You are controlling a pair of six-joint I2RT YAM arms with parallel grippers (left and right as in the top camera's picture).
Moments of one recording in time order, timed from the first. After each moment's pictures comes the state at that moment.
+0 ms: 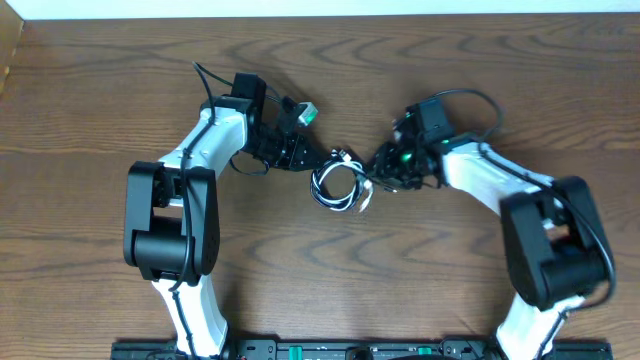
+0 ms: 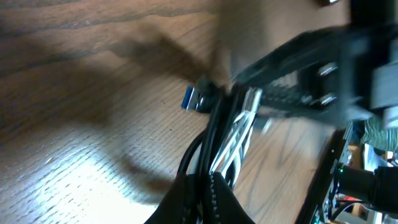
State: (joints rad) left arm -0.15 2.03 1.37 -0.81 0.84 0.23; right arm 0.35 1.93 1.10 -0.32 -0.53 0.67
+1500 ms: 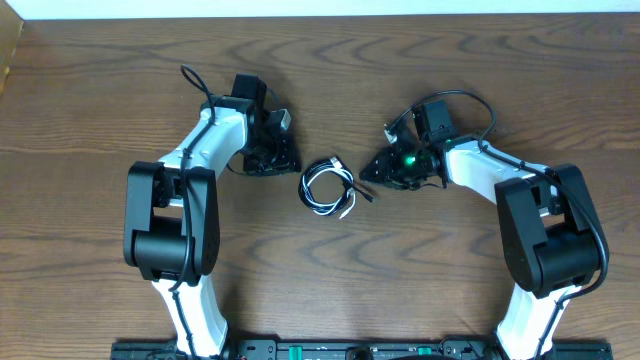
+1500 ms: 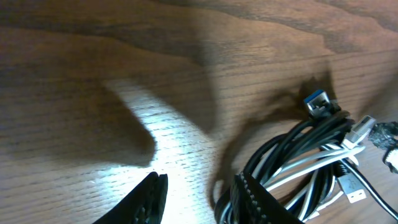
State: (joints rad) left arm -0.15 2.03 1.37 -0.84 0.41 -0.15; right arm 0.30 1.99 1.10 -0.29 -0.73 0.48
